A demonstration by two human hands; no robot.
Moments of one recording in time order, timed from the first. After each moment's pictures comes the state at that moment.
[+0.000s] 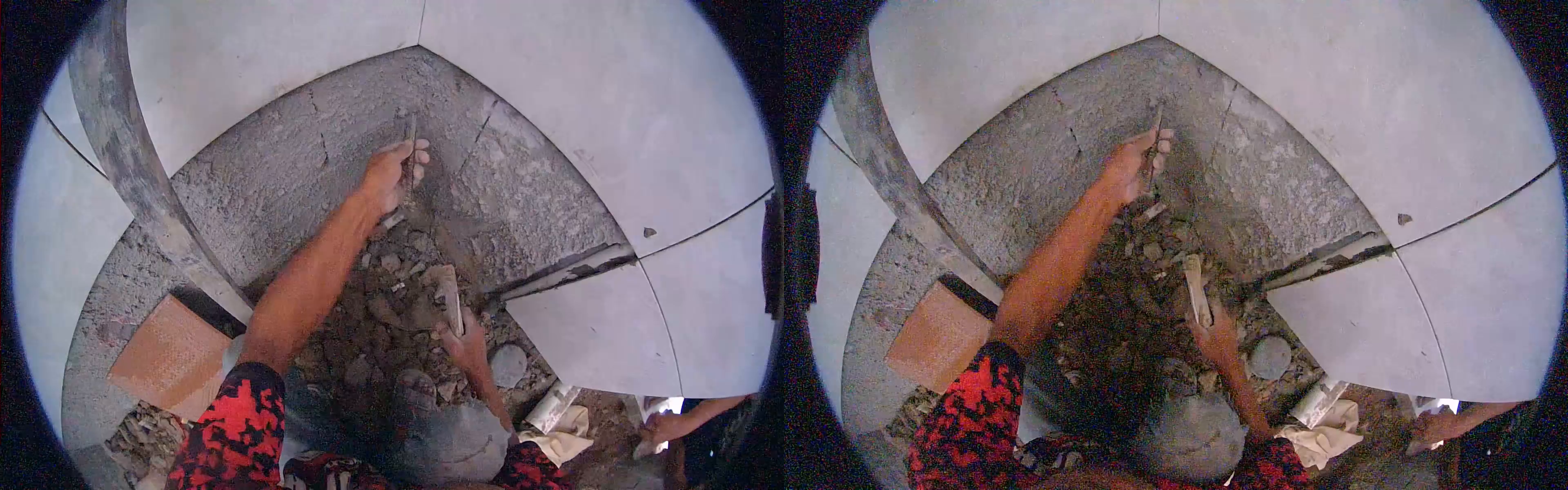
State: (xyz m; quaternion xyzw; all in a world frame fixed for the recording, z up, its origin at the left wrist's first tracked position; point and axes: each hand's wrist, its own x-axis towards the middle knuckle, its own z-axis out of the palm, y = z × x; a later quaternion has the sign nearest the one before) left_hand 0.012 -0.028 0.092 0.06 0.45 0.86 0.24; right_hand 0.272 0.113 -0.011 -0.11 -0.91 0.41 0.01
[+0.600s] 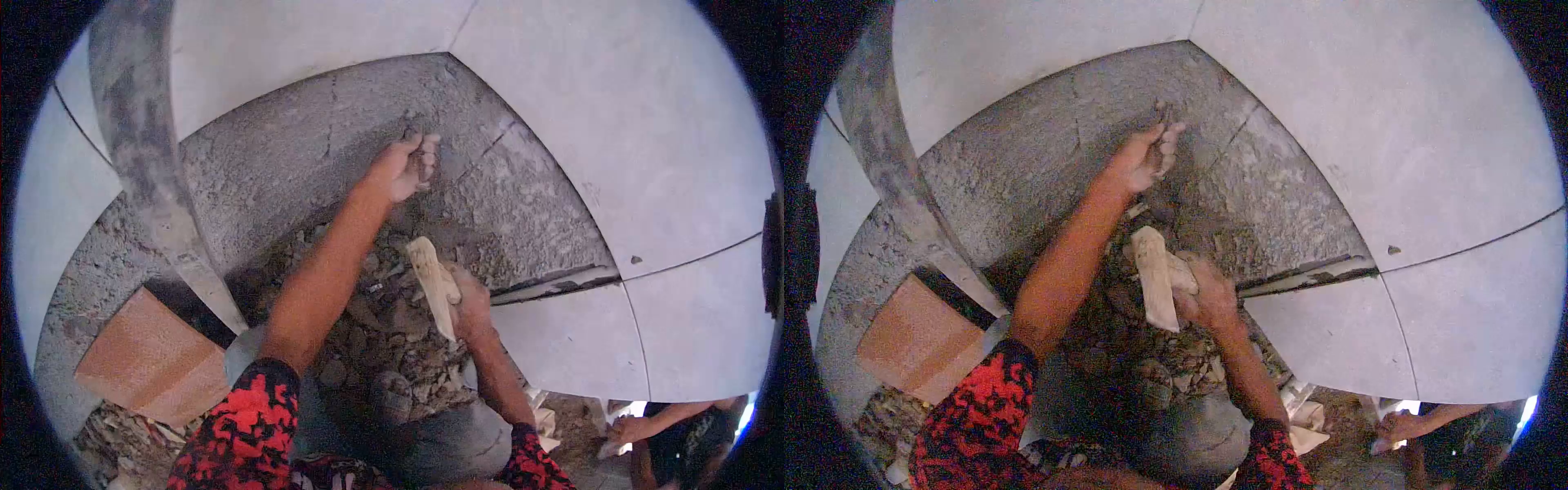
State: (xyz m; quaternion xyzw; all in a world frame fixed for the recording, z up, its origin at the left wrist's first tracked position) left_hand -0.009 -0.028 0.082 0.07 0.18 0.92 0.33; right_hand 0.201 0.095 0.085 0.12 -0.93 0.32 0.14
